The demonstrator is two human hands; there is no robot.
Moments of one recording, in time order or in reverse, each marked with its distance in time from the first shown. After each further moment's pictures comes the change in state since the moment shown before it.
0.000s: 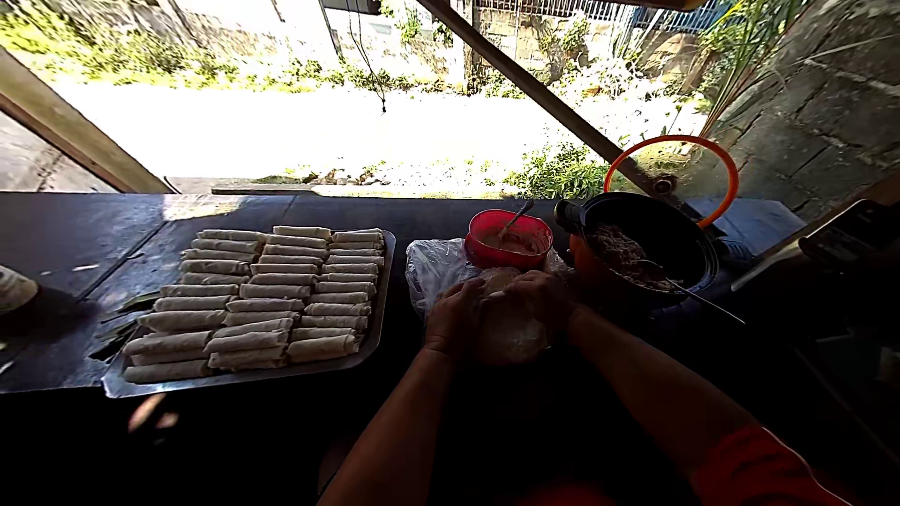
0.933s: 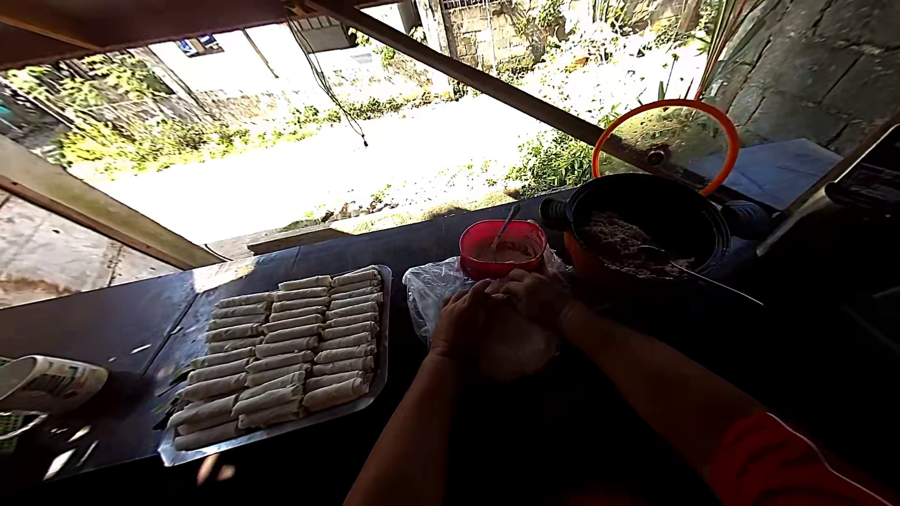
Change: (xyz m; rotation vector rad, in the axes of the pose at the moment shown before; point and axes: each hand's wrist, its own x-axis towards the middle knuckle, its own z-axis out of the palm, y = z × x) left_hand 0.030 -0.006 -0.002 0.138 -0.105 0.137; right_hand 0.022 -0.001 0.004 0.048 -0.166 0.172
